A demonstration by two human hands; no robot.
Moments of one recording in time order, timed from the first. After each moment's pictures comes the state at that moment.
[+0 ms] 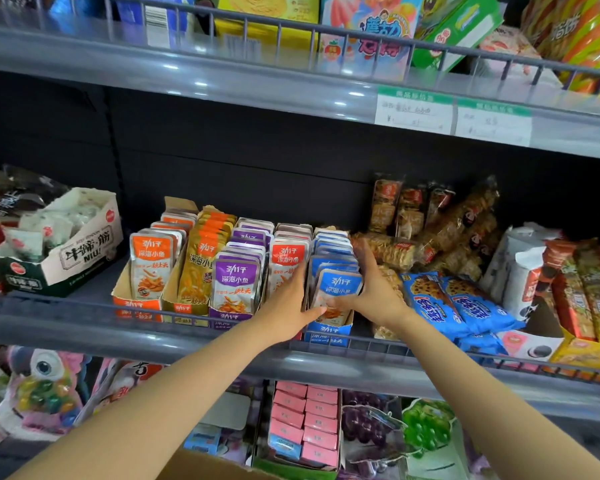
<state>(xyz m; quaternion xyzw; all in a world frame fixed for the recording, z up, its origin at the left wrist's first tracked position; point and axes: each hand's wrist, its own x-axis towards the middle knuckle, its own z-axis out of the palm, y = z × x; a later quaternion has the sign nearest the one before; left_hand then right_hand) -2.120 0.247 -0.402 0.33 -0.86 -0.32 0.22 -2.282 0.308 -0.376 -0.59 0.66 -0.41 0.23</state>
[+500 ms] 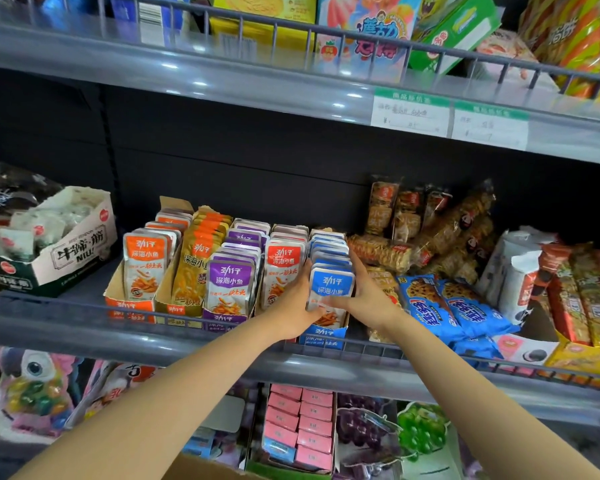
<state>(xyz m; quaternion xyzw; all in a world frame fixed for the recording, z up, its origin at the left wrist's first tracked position) -2.138 0.246 -0.402 0.29 -0.85 -0.37 0.24 -2.280 0.304 -0.381 -0.58 0.63 -0.43 0.28</state>
